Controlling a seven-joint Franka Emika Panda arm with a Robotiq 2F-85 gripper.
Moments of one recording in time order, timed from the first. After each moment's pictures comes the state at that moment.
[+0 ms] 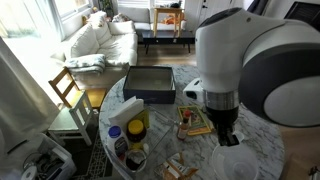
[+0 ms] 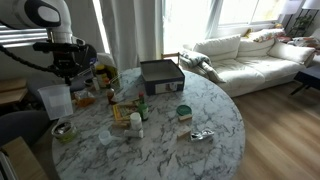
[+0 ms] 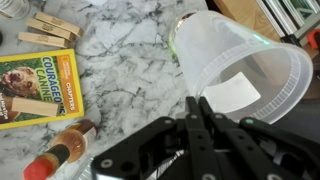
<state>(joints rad) 0.20 -0.09 0.17 -2.25 -0.07 1.85 -0.53</state>
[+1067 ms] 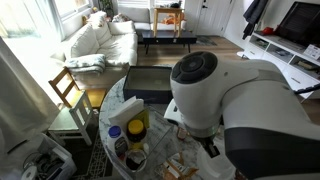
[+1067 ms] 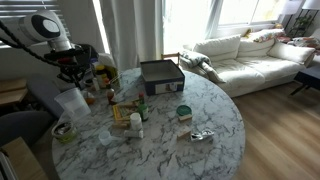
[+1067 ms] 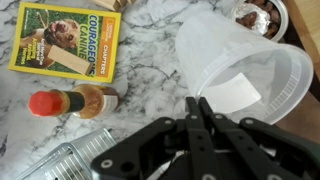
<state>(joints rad) 0.24 0.04 0.24 -2.25 -0.35 2.03 -0.49</state>
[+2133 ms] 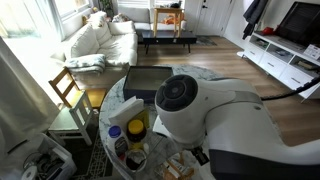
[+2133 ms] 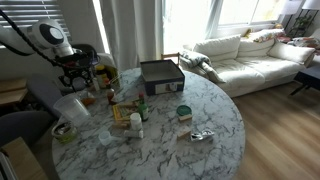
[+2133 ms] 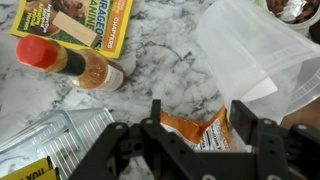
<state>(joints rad) 0.26 0.15 0.26 -2.20 -0.44 2.09 -0.47</state>
